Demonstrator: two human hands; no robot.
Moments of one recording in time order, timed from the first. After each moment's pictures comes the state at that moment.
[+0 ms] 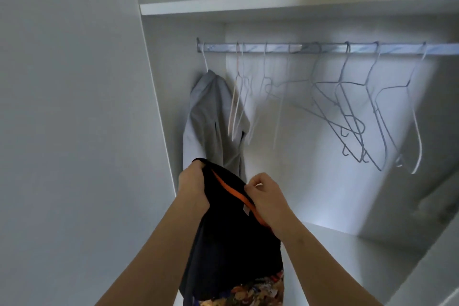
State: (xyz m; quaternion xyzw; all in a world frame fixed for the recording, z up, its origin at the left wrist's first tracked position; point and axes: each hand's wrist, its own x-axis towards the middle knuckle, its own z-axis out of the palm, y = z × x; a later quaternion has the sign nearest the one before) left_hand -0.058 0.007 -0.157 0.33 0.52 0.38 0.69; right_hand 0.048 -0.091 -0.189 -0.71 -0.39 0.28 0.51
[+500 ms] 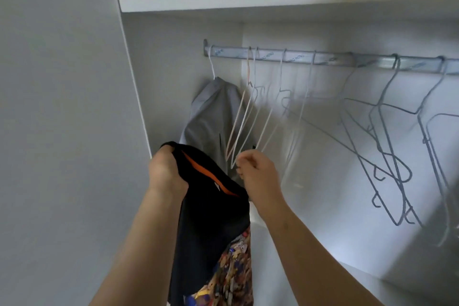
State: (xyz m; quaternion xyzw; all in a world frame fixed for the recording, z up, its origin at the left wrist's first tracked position) left_hand 0.007 0.099 -0.113 0.20 0.45 0.56 0.67; right_hand 0.136 0.030 -0.148 -0.64 -0.44 0.23 0.59
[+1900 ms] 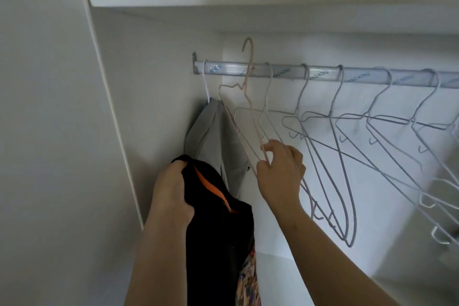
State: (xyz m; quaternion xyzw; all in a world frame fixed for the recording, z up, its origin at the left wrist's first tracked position) left_hand 0.015 0.262 -0.114 0.32 0.41 0.43 0.74; right_hand 0.149 0.184 -0.130 -0.79 -0.38 -0.10 0.48
